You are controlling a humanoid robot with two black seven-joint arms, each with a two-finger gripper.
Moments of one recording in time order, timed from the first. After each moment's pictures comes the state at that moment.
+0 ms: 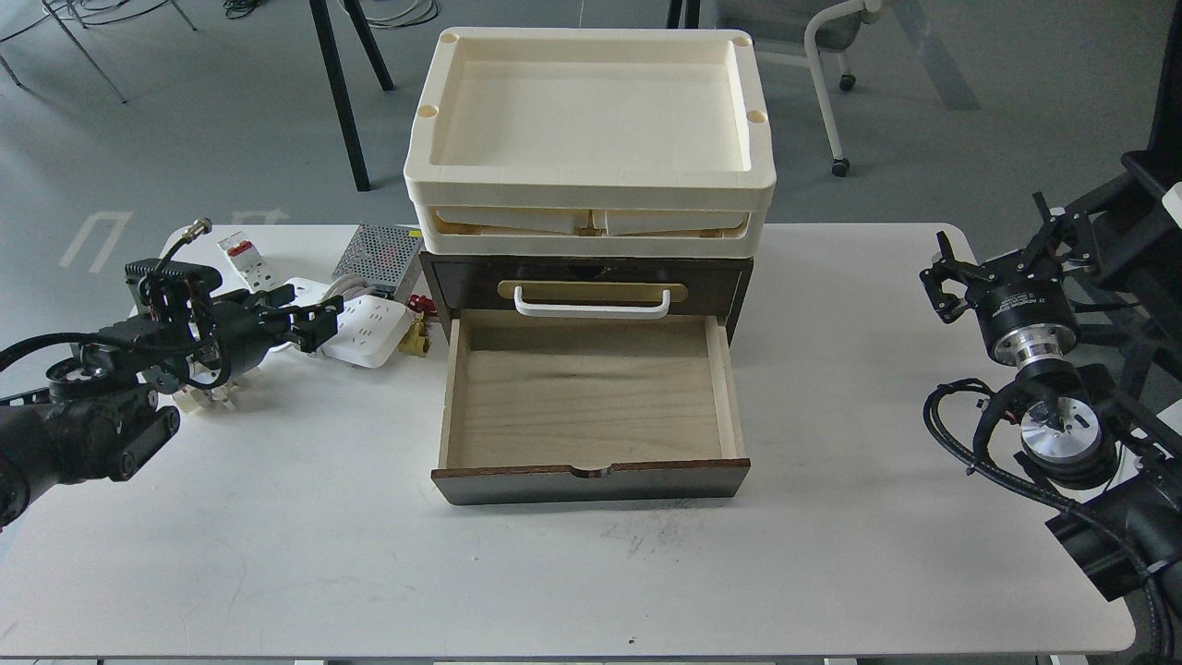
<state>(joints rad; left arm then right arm) -0.82 0.38 0.06 -0.29 1.30 0.15 -0.49 0.47 -0.34 1.01 0.79 0.13 0.27 0.38</state>
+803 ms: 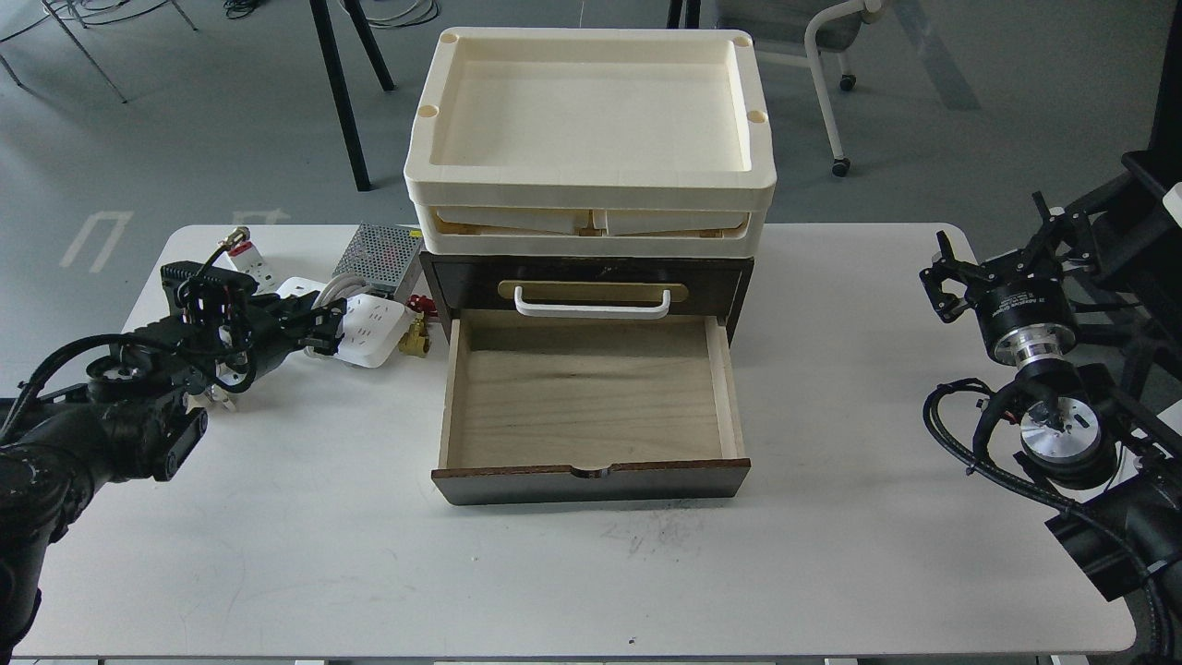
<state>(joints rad) -0.82 0.26 0.15 -0.12 1.30 0.15 -0.49 0.47 -0.34 1.01 0.80 0.13 0.27 0.38</state>
